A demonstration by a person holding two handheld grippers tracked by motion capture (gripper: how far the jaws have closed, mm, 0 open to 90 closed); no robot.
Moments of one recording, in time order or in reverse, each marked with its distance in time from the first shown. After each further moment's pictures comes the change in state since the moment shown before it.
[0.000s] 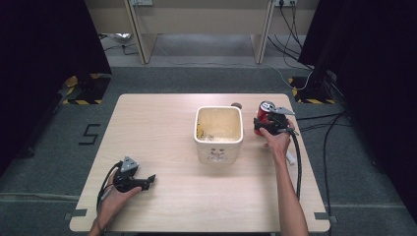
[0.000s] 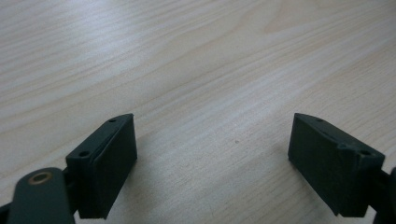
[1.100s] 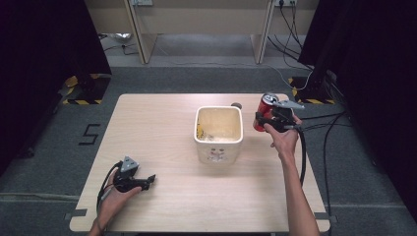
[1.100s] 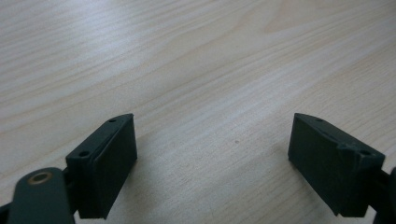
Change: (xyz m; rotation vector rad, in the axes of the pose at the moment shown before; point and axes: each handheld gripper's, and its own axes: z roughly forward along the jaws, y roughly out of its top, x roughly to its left) left arm 0.000 0.000 0.000 -0.001 0.001 -0.001; right arm 0.018 0.041 -0.068 -0.037 0.101 -0.034
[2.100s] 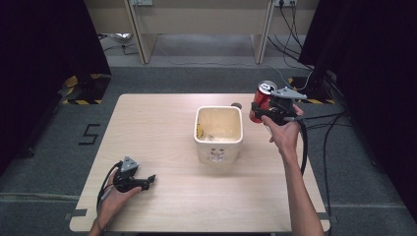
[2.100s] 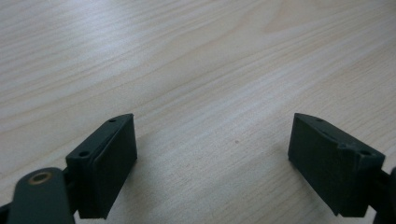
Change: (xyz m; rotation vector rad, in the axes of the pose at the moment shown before) left arm 0.000 0.000 0.000 0.001 0.000 0.003; right arm 0.033 0.047 -0.041 -0.057 0.023 -0.065
